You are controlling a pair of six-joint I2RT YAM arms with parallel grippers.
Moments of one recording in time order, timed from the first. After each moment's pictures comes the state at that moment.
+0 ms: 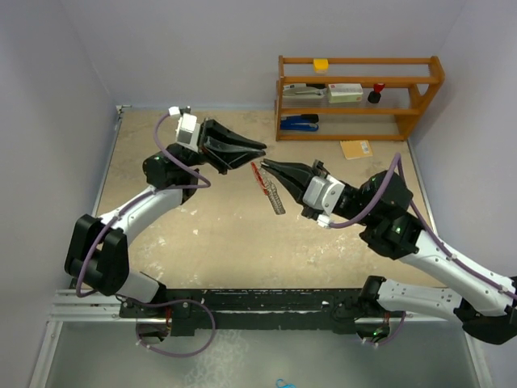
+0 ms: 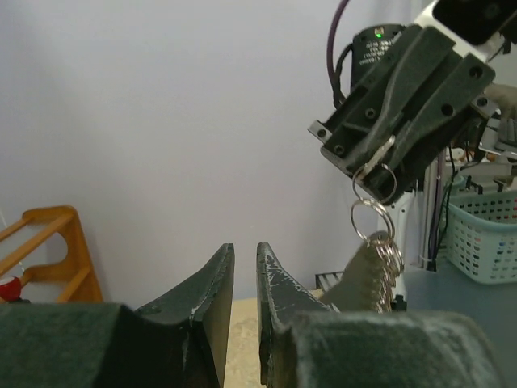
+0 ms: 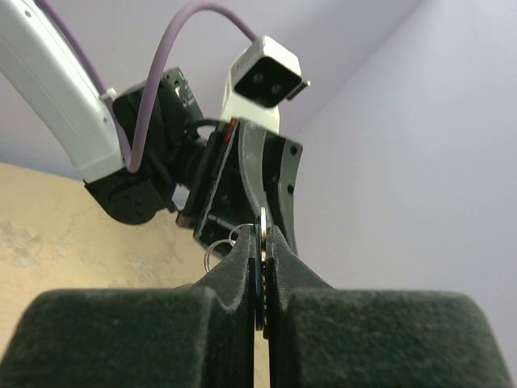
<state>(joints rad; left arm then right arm) -0.45 1.47 1.04 1.53 0.96 -0.90 1.00 0.94 1.14 0.11 -0.23 -0.67</state>
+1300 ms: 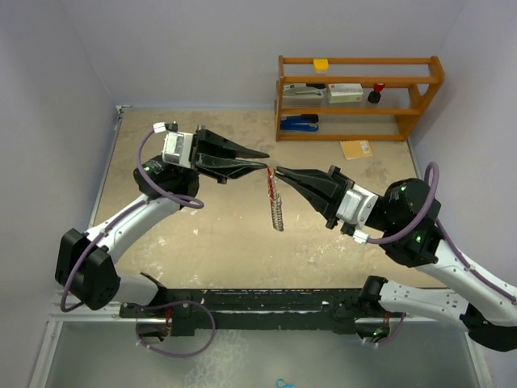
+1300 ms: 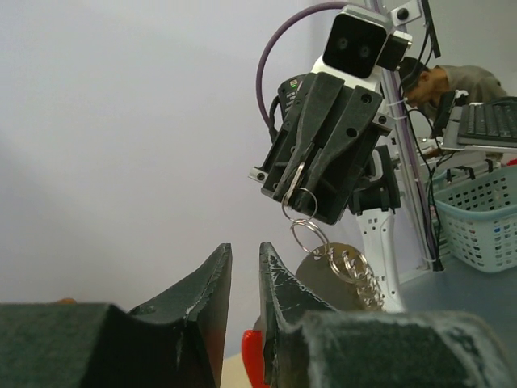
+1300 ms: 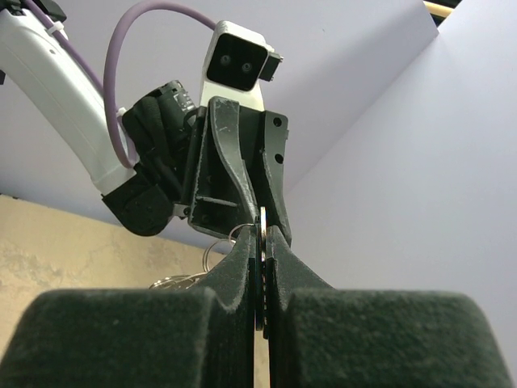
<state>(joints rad) -0.56 1.37 1.10 1.53 0.99 -0.78 1.00 0.85 1.14 0.11 -0.34 -0.62</state>
